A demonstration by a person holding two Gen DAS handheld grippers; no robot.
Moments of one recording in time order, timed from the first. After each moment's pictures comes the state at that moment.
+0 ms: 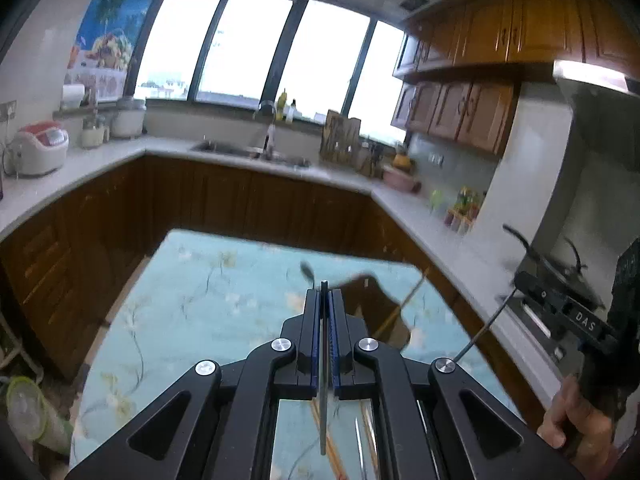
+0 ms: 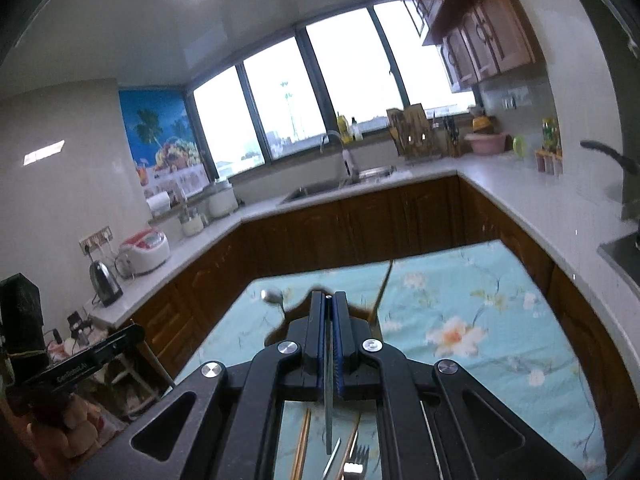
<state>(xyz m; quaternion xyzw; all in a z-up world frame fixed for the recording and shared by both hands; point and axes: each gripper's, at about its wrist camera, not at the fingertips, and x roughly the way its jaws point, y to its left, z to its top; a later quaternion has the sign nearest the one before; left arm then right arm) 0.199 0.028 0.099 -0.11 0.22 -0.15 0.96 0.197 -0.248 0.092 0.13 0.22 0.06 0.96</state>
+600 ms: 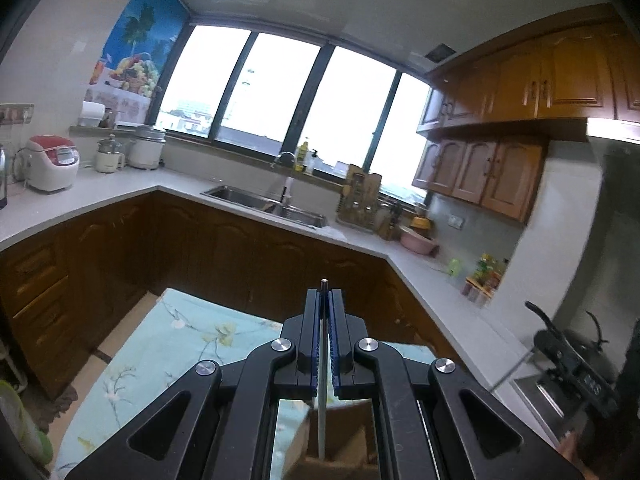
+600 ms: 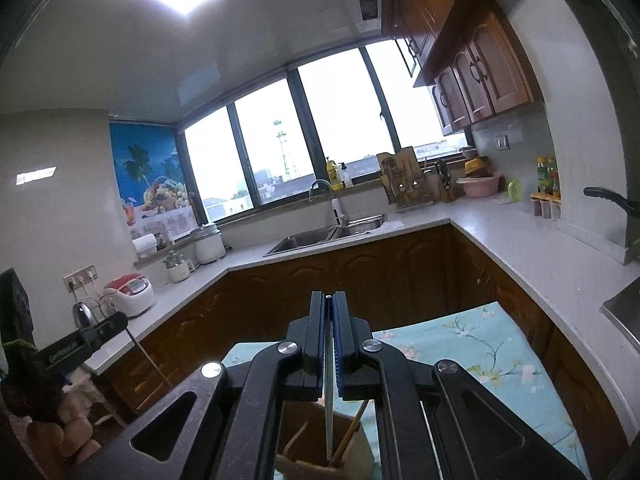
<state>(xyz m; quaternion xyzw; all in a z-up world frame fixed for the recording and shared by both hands) 0.293 0.005 0.074 -0.16 0.15 -0.10 0.97 0.266 -0.268 0.122 0.13 0.15 0.03 0.98</state>
